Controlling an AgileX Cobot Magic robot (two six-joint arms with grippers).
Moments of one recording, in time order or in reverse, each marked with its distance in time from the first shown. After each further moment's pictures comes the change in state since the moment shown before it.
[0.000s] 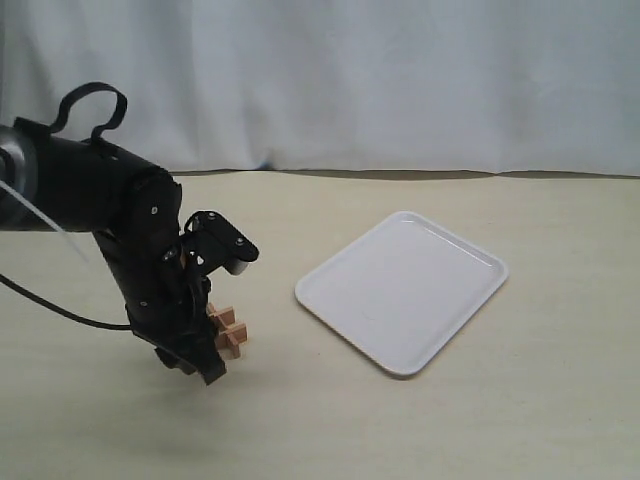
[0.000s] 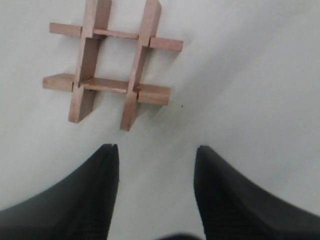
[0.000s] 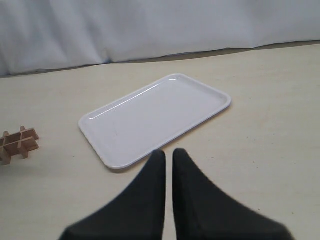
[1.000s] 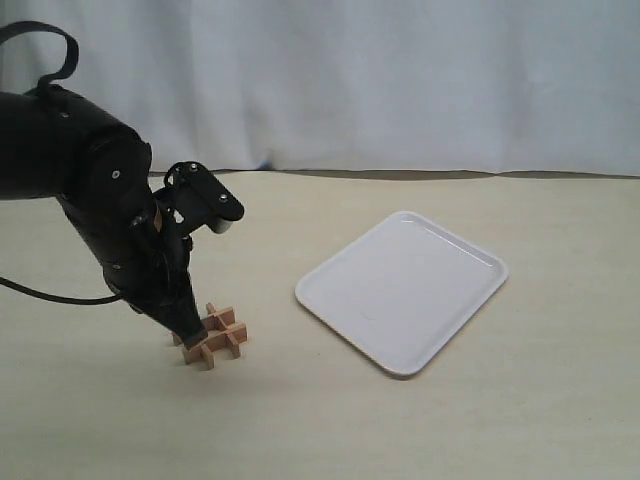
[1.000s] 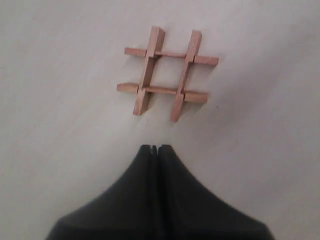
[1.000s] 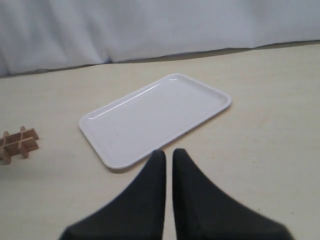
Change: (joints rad) left arm -0.005 -0.135 -0.002 0.112 0.025 -0.048; right arm 0.000 0.000 0.000 0.000 0.000 0.000
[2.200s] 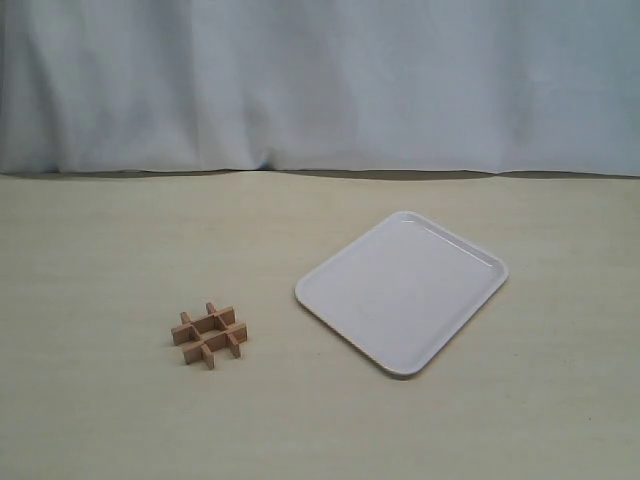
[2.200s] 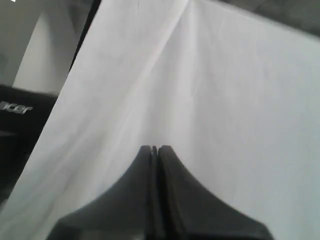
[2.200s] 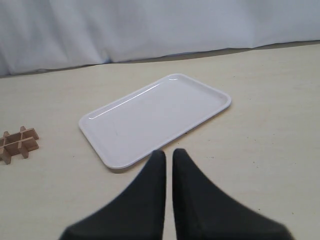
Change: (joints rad) left arm 0.493 -1.476 0.723 -0.211 -1.050 -0.455; right arm 0.000 0.000 0.000 0.000 0.000 0.000
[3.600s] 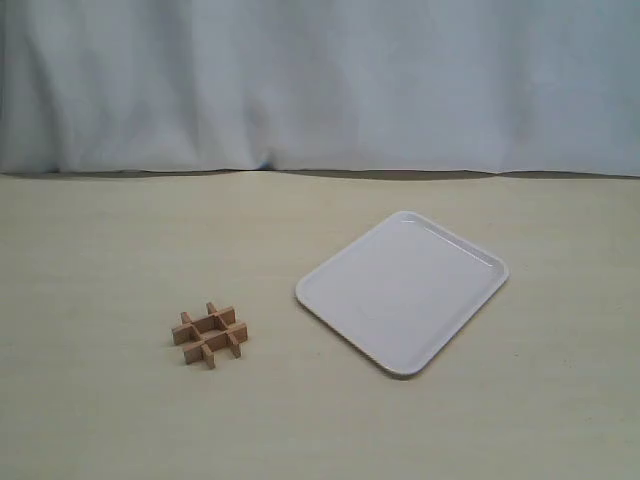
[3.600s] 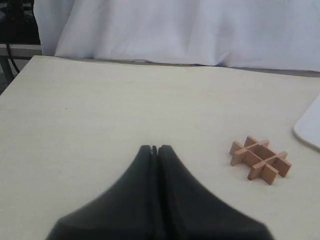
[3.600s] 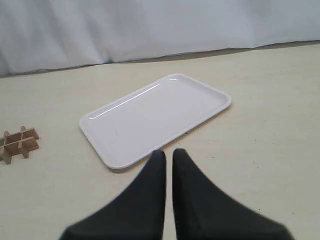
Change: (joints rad) left arm 0.000 -0.273 0.432 0.001 0.559 0.165; right arm 0.000 0.000 0.000 0.000 0.000 0.000
